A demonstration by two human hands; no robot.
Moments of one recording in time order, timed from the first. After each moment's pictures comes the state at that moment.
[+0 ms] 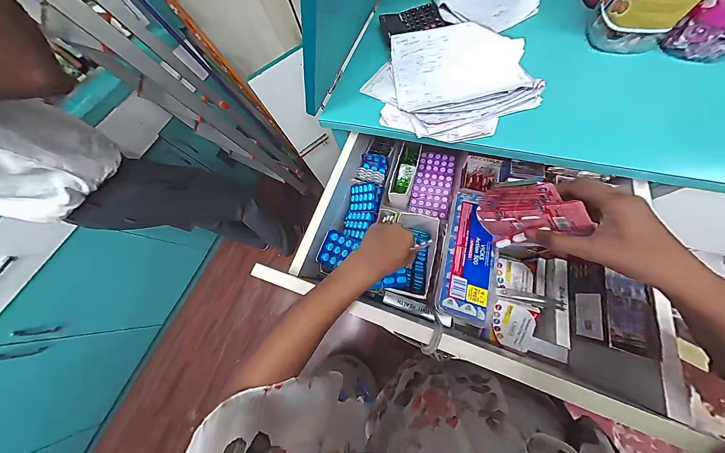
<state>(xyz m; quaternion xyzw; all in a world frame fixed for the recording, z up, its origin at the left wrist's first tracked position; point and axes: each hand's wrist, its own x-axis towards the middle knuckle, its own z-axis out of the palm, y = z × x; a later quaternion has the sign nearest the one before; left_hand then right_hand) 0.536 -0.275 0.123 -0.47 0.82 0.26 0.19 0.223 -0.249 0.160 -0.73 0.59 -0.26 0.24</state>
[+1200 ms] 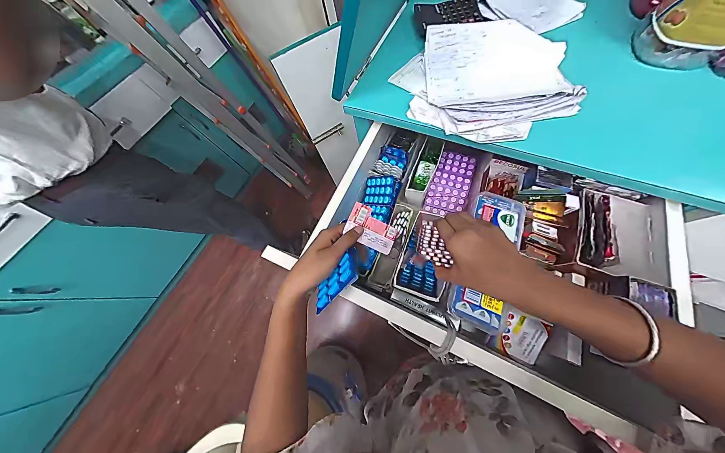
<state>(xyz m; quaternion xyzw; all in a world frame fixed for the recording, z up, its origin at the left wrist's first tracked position) 0.655 -0.211 0.120 -0.52 0.53 0.58 -0.34 0.379 -0.252 0.139 -0.88 0.45 0.05 0.14</state>
